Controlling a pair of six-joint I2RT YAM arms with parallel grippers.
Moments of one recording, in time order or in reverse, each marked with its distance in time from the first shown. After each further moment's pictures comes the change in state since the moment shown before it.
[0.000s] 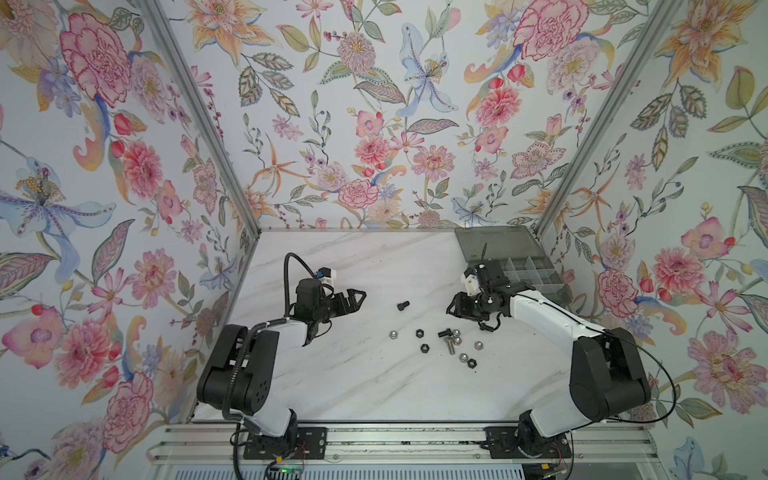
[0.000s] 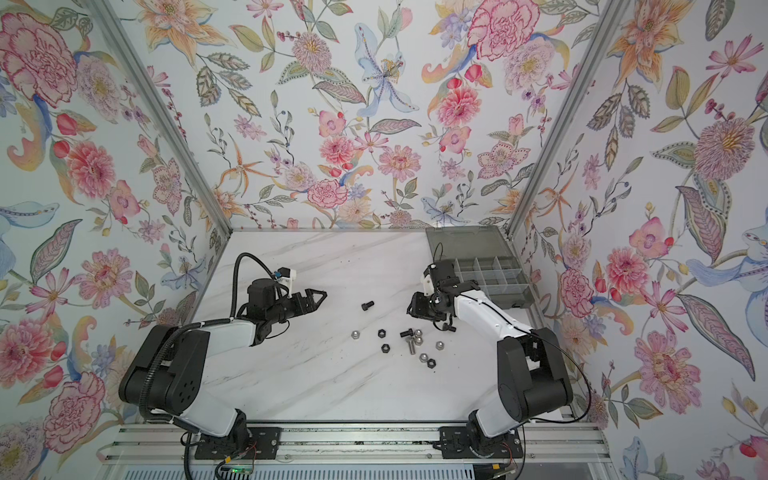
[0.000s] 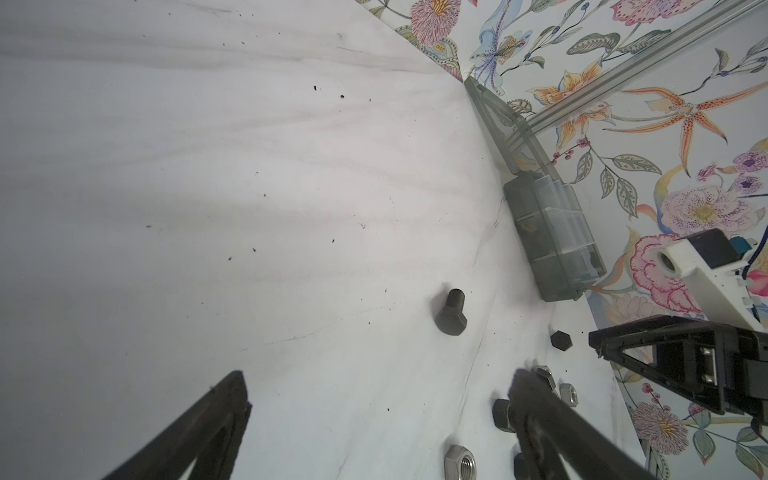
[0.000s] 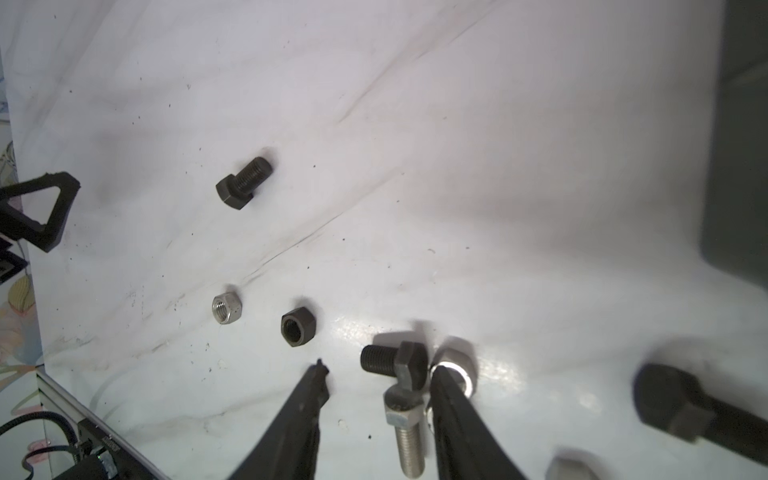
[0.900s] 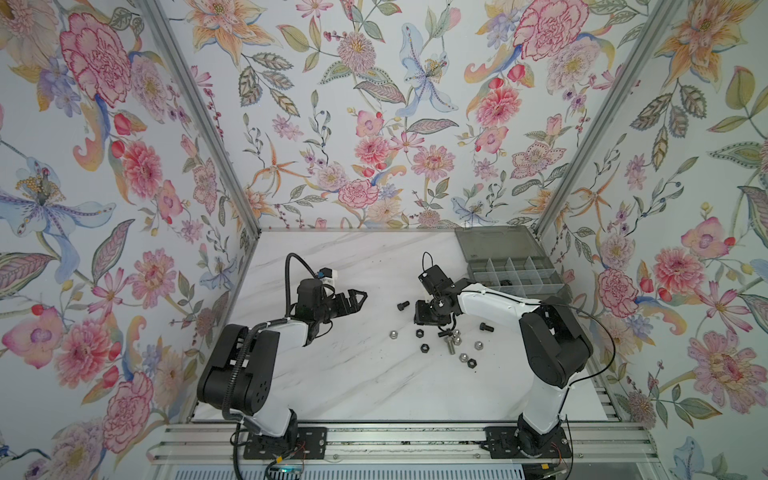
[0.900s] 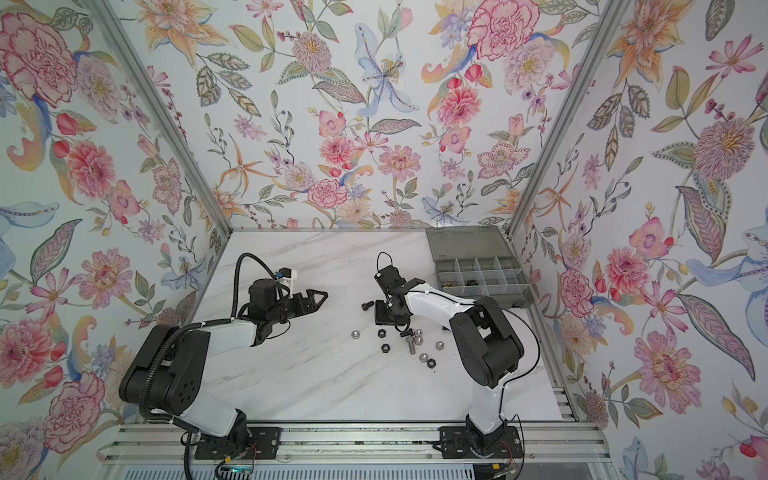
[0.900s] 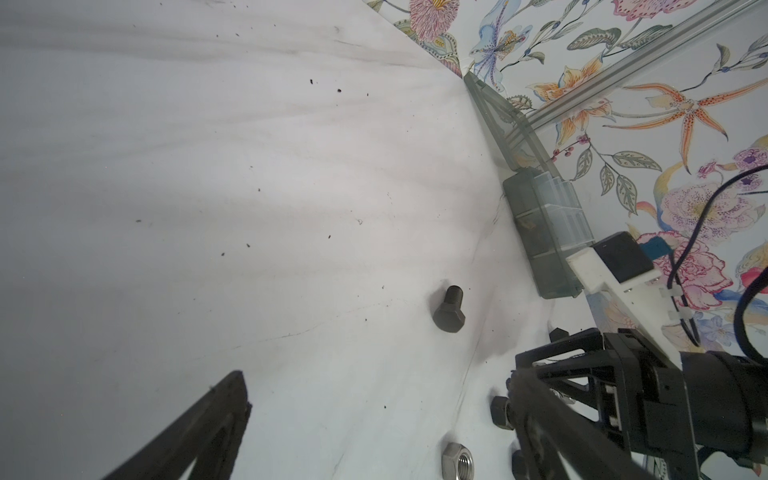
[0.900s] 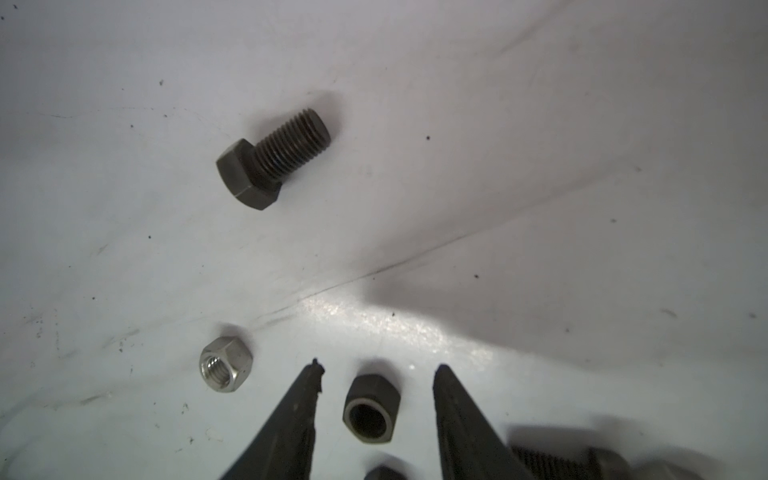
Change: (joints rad) left arm -0.007 0.000 0.000 -0.004 -0.002 -0.003; right arm 0.277 0.286 0.211 -0.029 0.185 0.145
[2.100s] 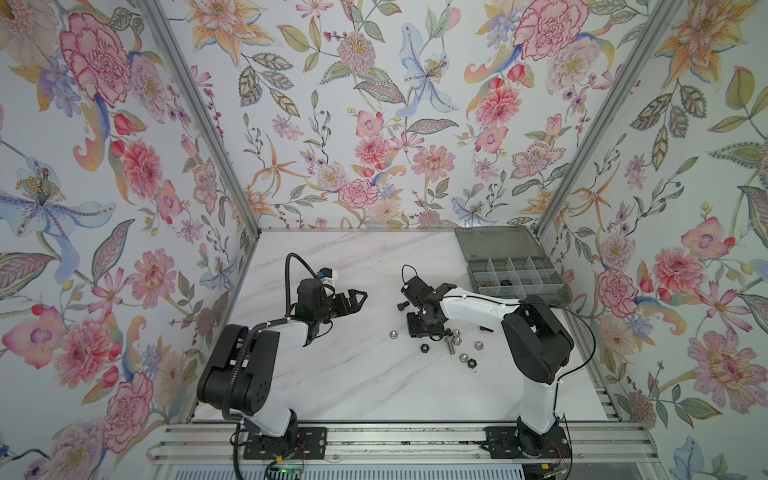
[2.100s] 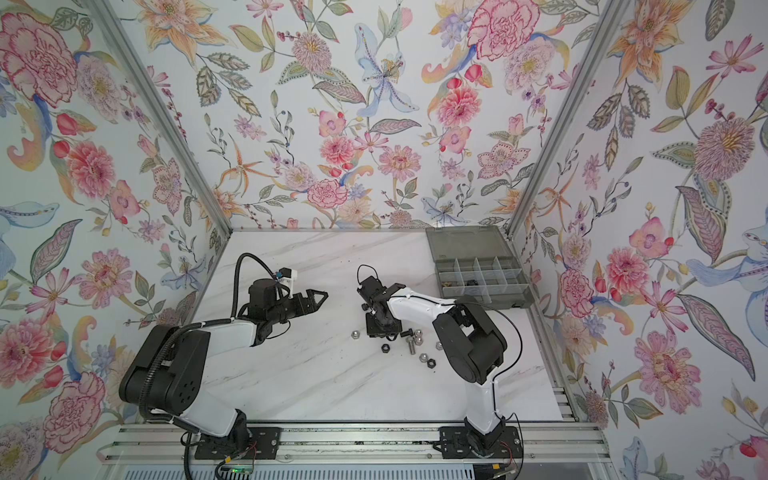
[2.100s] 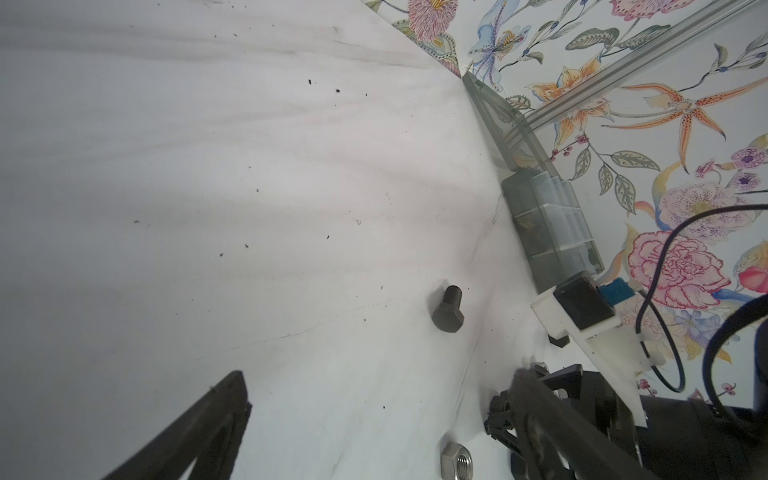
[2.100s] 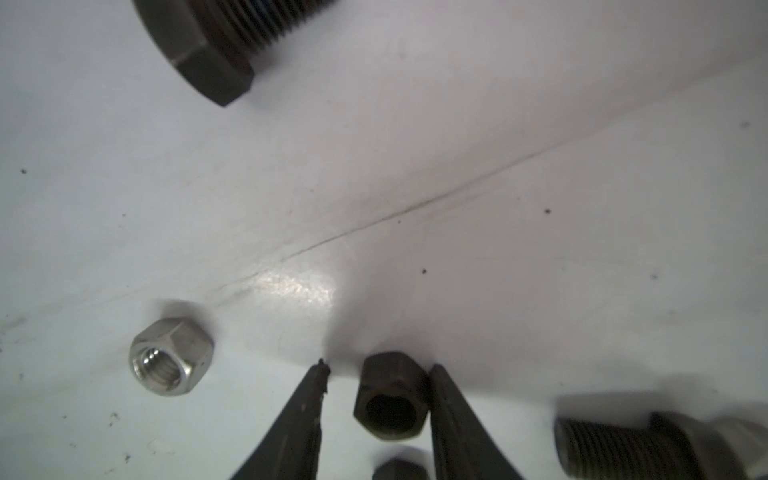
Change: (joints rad) left arm 0.000 0.000 0.000 0.002 0.003 0.000; right arm 0.105 0.081 0.060 -0.124 0.103 0.041
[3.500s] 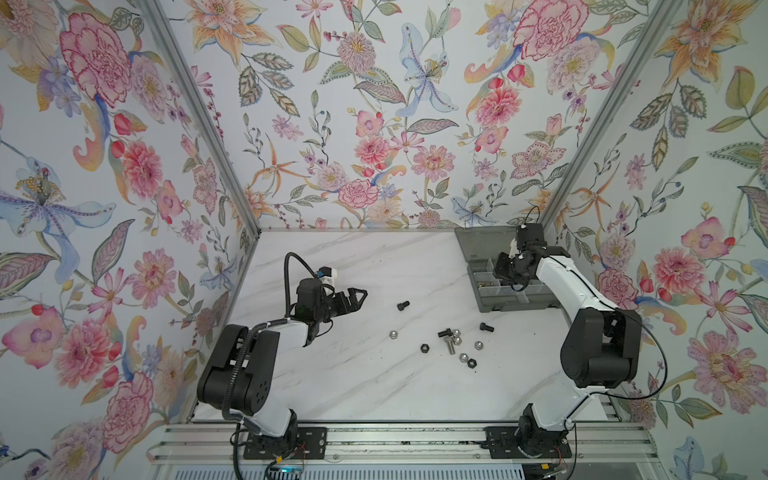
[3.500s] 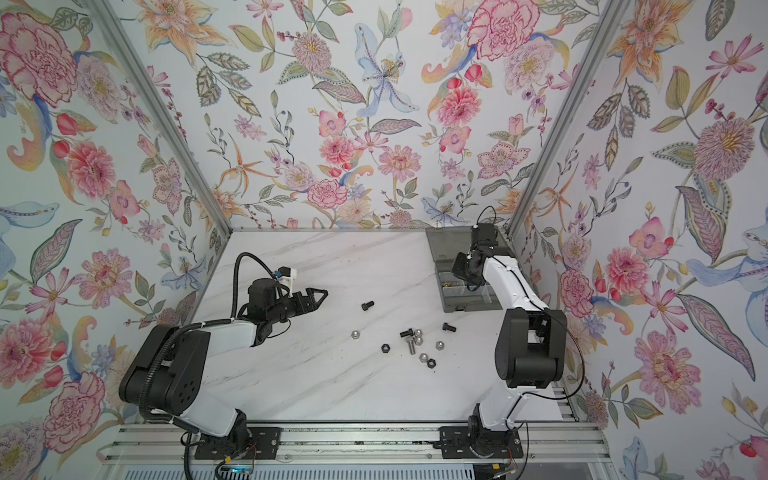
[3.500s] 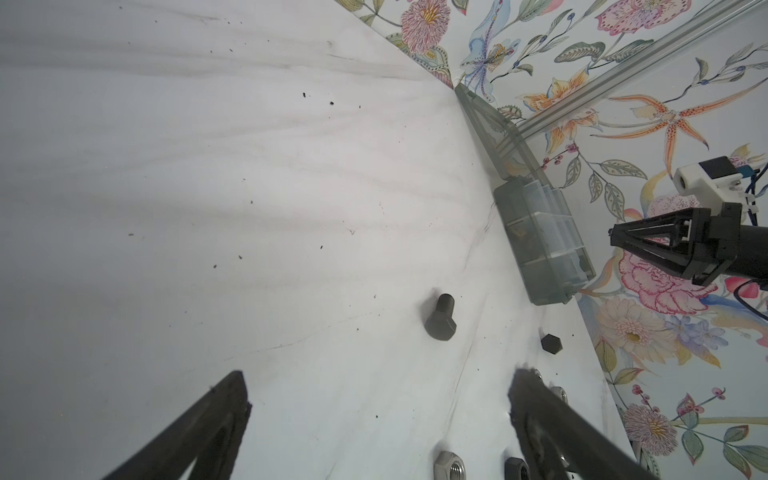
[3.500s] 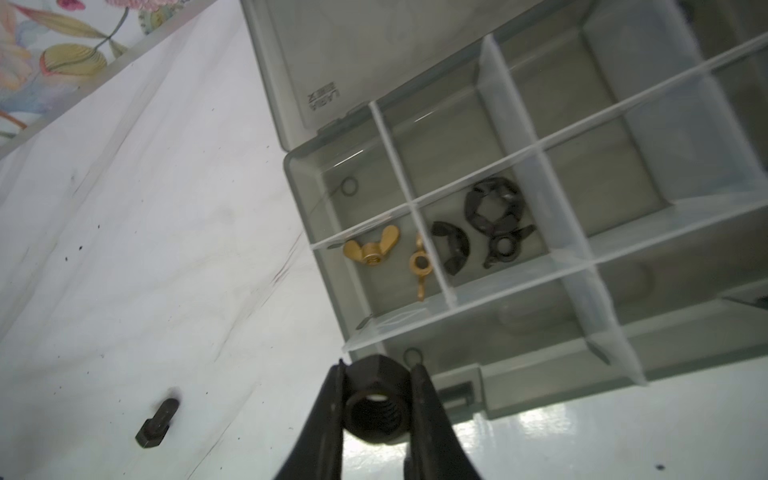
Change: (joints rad) left arm 0.000 -0.001 -0.004 0.038 0.001 -0.023; right arm -0.785 -0.186 0.159 -0.010 -0.081 -0.208
